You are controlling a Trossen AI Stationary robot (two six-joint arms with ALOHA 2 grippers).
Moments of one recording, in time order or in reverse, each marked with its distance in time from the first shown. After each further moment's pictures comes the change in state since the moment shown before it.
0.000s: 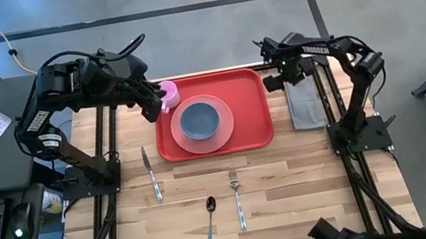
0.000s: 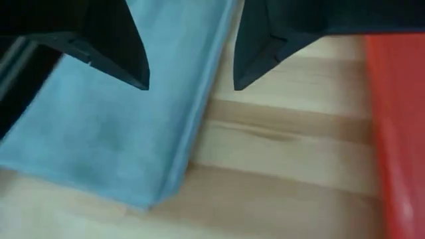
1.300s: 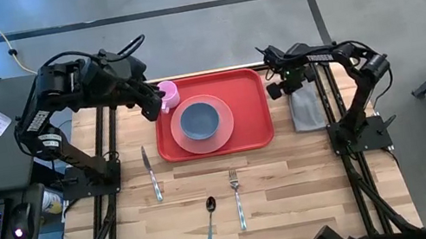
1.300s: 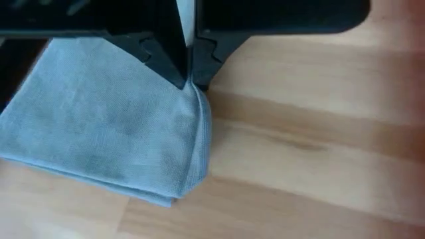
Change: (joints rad) left arm 0.000 0.000 0.000 -0.024 0.011 -0.078; right arm 0.005 -0.059 -0.171 0.171 0.039 -0.042
